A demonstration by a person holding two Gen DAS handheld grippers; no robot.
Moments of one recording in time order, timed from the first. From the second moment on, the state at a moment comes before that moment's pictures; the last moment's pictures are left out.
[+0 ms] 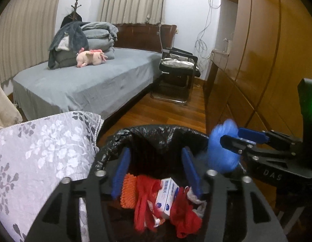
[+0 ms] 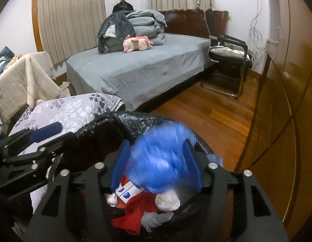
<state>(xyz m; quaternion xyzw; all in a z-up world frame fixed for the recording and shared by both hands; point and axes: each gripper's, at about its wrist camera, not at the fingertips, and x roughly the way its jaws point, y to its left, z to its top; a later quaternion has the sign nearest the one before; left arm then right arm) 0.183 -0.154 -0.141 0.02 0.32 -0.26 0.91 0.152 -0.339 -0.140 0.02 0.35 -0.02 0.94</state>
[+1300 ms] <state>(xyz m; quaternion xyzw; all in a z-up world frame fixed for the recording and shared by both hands) 0.062 -0.045 -0.017 0.00 0.26 -0.16 0.95 0.034 -0.266 -0.007 0.01 0.28 0.05 0.96</state>
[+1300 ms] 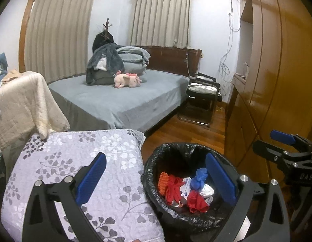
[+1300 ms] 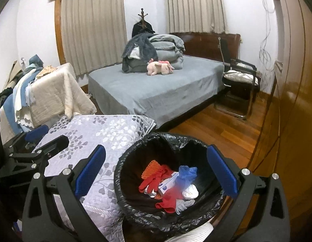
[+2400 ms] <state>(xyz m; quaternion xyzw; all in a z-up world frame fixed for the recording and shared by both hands) 0.010 -0.023 0.020 0.00 0.22 -0.12 0.97 0.006 -0.229 0.018 -0.02 0.26 0.07 0.96</state>
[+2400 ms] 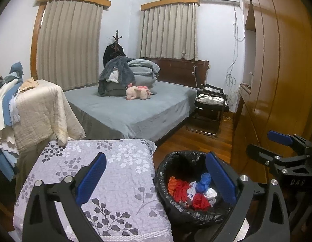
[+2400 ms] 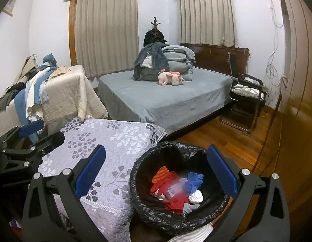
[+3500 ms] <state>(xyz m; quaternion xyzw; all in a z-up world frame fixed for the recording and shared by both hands) 0.009 -0.019 0.021 0.00 0.22 -0.12 0.97 0.008 -0.224 0.017 -0.02 0.26 0.07 0.96</state>
